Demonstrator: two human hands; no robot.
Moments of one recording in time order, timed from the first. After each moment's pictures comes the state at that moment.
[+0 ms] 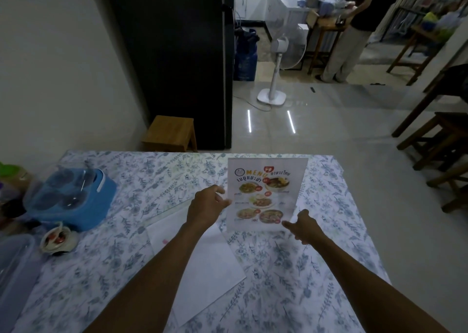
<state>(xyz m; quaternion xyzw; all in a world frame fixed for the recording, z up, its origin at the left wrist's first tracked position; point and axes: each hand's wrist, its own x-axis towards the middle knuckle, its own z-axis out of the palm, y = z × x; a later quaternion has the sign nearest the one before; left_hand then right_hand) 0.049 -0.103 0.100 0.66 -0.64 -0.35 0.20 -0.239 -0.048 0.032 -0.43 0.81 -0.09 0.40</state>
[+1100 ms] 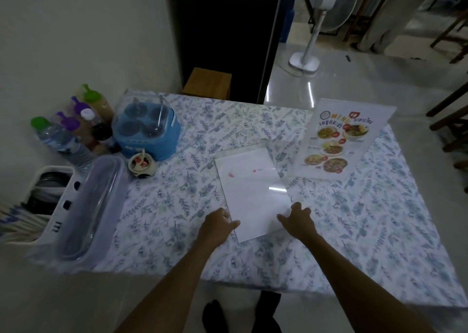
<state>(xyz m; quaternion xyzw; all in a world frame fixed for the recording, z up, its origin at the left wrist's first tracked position) 0.255 0.070 -0.022 0.69 -0.55 -0.45 0.09 0.015 0.070 -0.007 -0.45 0.83 -0.02 0.34</state>
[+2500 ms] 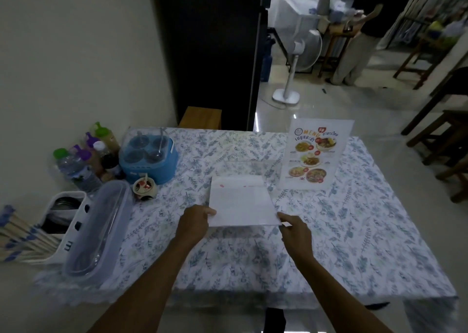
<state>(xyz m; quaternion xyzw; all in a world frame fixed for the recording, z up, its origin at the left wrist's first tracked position) 0.304 0.070 0.049 0.66 -0.66 -0.32 0.17 0.028 0.143 0.029 -0.46 0.77 -0.35 0.28</state>
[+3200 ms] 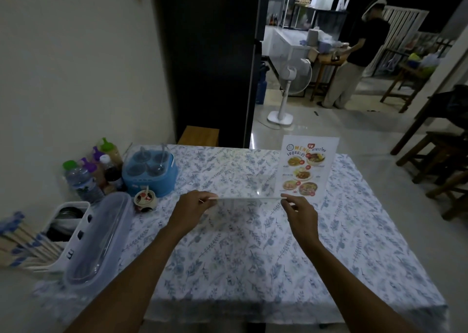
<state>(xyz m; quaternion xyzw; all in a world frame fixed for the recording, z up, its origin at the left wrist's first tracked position) 0.315 0.059 0.117 0.55 -0.71 -0.31 0.31 0.015 0.122 0.108 -0.50 0.70 -0.47 0.21</state>
